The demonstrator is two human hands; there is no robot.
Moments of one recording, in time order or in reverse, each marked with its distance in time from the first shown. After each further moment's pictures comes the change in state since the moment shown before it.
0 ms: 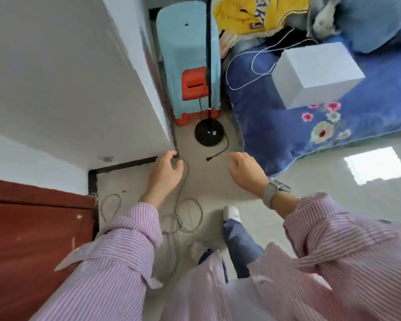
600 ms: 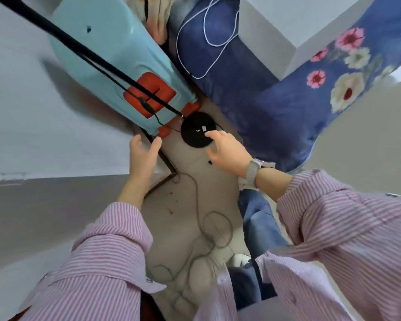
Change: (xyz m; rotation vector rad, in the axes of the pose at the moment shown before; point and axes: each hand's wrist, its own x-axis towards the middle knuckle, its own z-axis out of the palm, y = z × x) left_hand 0.290 0.097 0.084 -0.145 -0.082 -0.189; right_hand 0.256 0.078 -0.025 0.308 0.001 0.073
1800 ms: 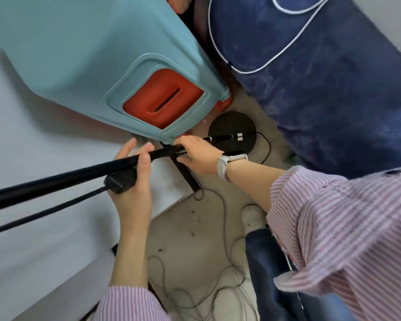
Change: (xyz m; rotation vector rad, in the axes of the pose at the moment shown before) left_hand 0.198 -0.050 0.014 -0.251 0.209 0.292; right_hand 0.304 -0.004 0.144 0.071 -0.315 -0.284
